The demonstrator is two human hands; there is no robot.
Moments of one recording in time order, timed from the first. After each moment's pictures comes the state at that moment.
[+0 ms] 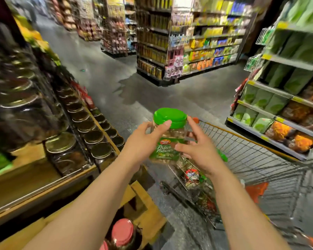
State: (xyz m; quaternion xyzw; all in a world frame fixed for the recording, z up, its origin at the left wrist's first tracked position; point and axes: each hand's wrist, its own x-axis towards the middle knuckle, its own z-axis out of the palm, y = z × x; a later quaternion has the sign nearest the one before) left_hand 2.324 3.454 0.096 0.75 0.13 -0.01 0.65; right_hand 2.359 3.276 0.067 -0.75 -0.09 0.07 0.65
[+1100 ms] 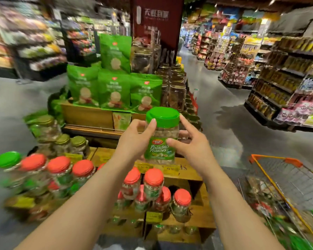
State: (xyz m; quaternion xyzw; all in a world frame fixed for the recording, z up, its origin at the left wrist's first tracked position) left_hand 1.908 3.518 0.109 0.68 0.39 0.31 0.53; right_hand 2.052 3.400 0.097 -0.67 -0.43 0.19 0.58
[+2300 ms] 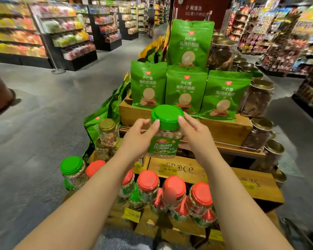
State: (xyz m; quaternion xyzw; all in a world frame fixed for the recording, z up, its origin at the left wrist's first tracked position) left_hand 1.719 3.842 0.076 0.66 0.40 0.29 0.56; right_hand 1.875 3.751 0.081 -0.65 -0.33 0.32 0.61
